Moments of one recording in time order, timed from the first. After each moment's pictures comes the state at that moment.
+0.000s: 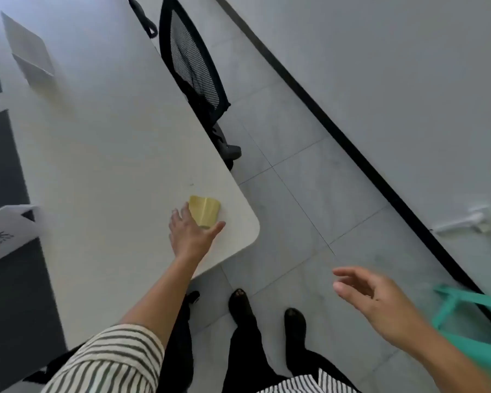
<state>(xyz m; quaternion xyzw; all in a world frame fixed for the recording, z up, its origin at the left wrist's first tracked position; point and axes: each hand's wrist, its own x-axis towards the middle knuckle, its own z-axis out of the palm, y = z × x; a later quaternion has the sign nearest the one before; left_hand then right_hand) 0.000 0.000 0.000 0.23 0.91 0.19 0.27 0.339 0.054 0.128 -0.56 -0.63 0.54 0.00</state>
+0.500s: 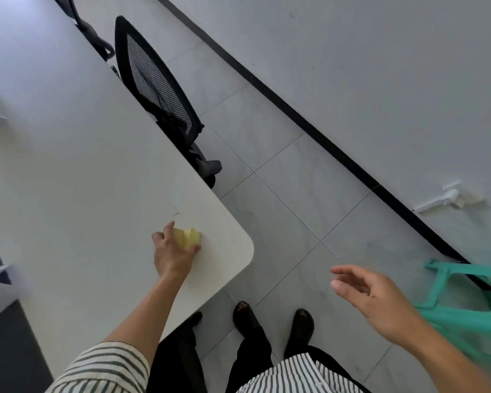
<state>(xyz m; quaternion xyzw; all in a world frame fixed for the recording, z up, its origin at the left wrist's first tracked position) -0.041 0.021 -0.006 0.26 0.91 0.18 0.27 0.316 0.062 0.128 -0.62 -0.58 0.53 0.04</state>
